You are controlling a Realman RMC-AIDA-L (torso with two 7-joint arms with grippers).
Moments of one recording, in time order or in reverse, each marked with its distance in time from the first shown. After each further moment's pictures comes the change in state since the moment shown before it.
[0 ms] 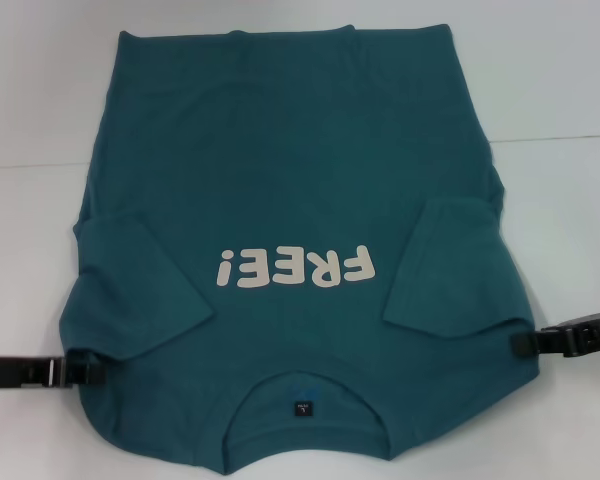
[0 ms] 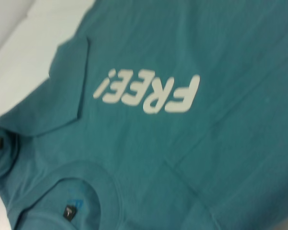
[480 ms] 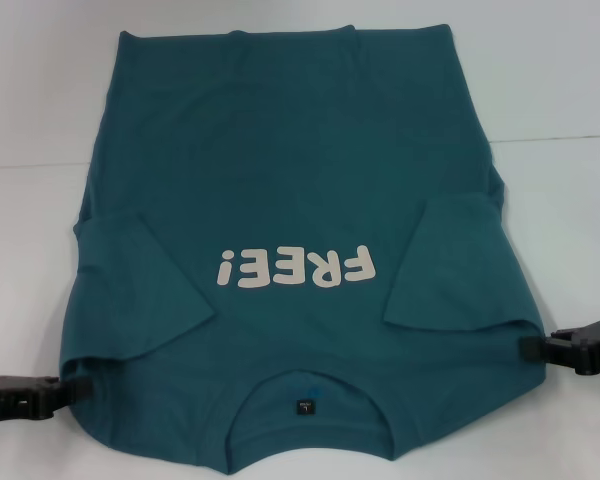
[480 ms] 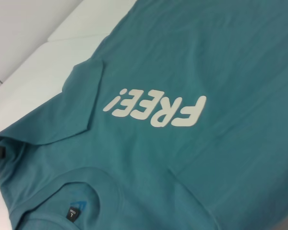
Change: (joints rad) left arm 0.075 -0.005 -0.162 -0.071 -0.077 0.024 0.324; right arm -0.074 0.027 0.094 0.013 0.061 -0.008 -0.231
